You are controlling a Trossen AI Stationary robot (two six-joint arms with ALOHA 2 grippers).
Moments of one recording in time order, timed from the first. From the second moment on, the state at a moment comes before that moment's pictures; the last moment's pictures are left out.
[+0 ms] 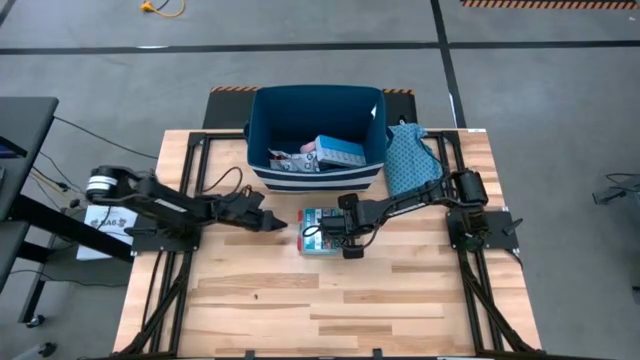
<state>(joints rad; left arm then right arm) 0.08 1.33 0.19 0.68 0.08 -1.26 0.11 2.00 1.32 -0.75 0.23 -0.02</state>
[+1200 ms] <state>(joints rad) 0.13 1.62 0.38 0.72 0.17 -1.22 0.10 2.00 1.32 -0.52 0.14 -0.21</state>
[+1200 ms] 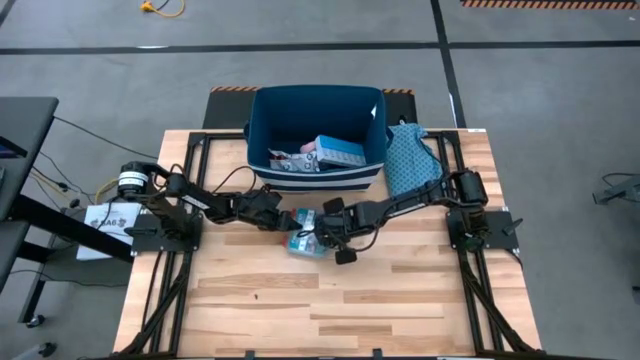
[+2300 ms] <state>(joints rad) 0.08 1.62 0.42 0.70 0.16 -1.23 0.08 2.13 1.42 -0.53 0.08 -0.15</state>
